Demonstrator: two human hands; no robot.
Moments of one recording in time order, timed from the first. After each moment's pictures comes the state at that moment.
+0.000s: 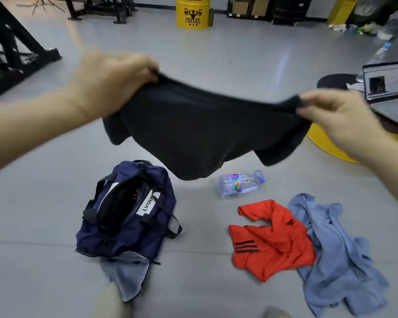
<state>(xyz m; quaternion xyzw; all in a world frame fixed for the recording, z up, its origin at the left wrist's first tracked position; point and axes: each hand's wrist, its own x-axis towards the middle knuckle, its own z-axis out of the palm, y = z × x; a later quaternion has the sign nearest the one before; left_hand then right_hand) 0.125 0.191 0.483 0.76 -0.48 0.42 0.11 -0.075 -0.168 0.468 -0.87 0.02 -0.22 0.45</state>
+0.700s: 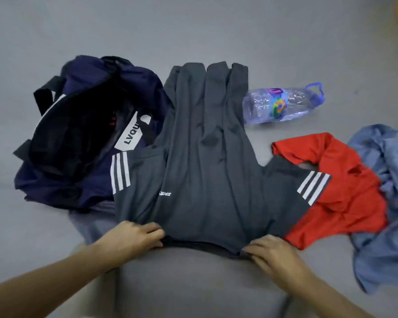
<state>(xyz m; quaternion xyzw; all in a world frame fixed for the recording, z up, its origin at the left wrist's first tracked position) -0.022 0.274 -0.051 0.82 -0.56 -0.13 0.06 -0.207 -0.105 -0.067 -0.96 -0.09 0.17 0.21</state>
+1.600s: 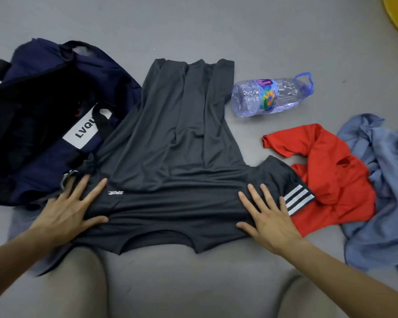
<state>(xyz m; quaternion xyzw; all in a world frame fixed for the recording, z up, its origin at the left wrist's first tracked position) 0.063 0.354 -0.063 0.93 -0.26 -0.26 -0.08 -0.153 -0.115 -0.068 -0.96 0.06 0.27 0.01</state>
